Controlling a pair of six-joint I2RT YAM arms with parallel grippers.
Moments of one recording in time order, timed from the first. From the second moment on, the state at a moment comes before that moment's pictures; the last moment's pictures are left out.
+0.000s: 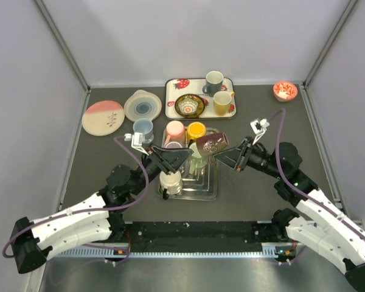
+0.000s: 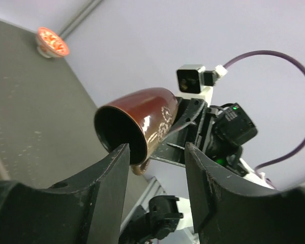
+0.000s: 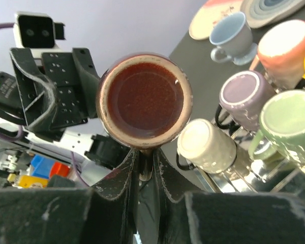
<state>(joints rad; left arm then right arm) -0.97 0.77 0.48 0.60 -0.11 -0.93 0.60 0.71 0.60 0.13 -0.46 0.77</state>
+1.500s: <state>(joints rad) -0.97 0.40 0.49 -0.08 -0.53 -0.68 0.60 1.42 0.94 -0.26 0.21 0.37</state>
